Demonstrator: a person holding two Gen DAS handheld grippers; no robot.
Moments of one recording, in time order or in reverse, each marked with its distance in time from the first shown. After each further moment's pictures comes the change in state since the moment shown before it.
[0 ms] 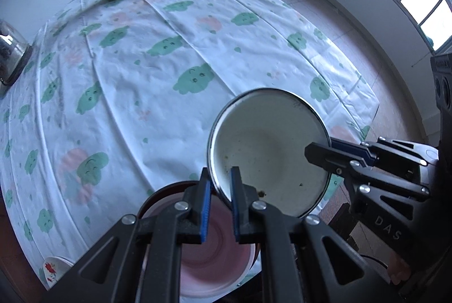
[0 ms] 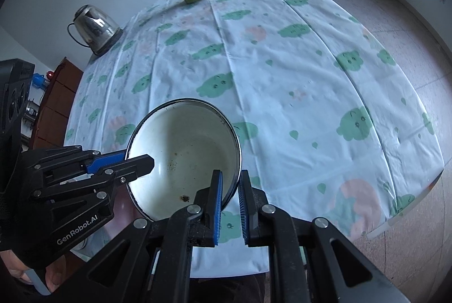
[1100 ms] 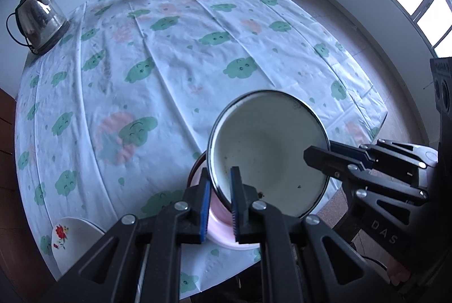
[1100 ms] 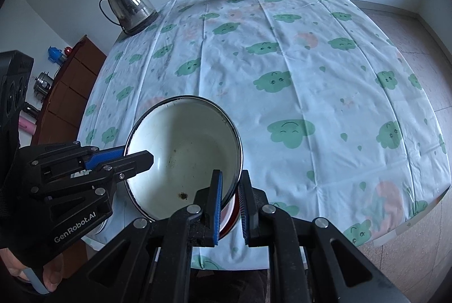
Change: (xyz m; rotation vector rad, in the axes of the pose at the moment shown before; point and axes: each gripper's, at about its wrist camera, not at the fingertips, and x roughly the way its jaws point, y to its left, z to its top) left arm -0.039 0.047 -0.049 -0.108 -0.038 0.053; right arm -0.003 0.073 -0.017 -0.128 0.014 0.044
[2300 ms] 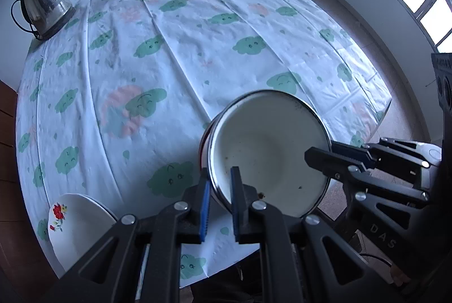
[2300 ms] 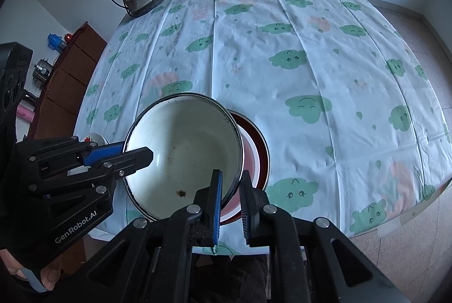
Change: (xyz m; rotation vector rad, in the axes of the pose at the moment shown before) left arm 0.006 0.012 -0.035 -0.011 0.037 0.010; right arm 0.013 0.023 -0.026 -0.024 0.055 -0.011
